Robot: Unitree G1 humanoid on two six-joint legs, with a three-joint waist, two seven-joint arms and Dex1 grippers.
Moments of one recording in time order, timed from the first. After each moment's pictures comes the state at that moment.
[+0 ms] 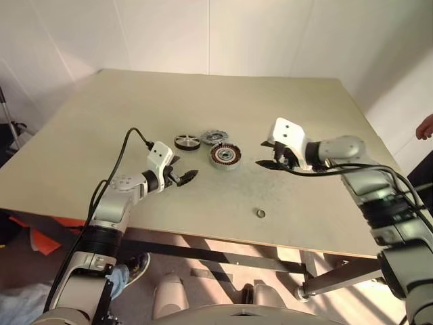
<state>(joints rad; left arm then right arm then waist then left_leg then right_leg) -0.40 0.36 -0.07 0.19 -0.21 0.39 -0.69 -0.70 -0.69 0.32 0.28 0.02 0.20 1.03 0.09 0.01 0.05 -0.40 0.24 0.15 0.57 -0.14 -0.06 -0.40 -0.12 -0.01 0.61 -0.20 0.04</state>
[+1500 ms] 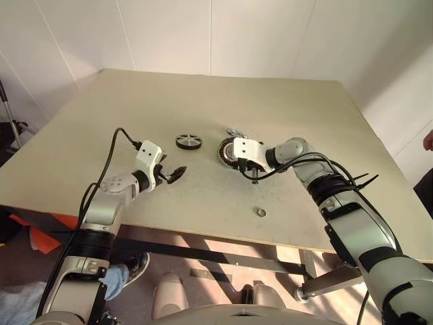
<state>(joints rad) -0.37 0.40 -0.02 0.17 -0.21 0.40 -0.60 -0.88 -0.42 0.40 0.81 -0.23 -0.12 1.07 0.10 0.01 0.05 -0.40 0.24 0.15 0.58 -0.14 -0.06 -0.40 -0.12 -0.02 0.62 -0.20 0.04</state>
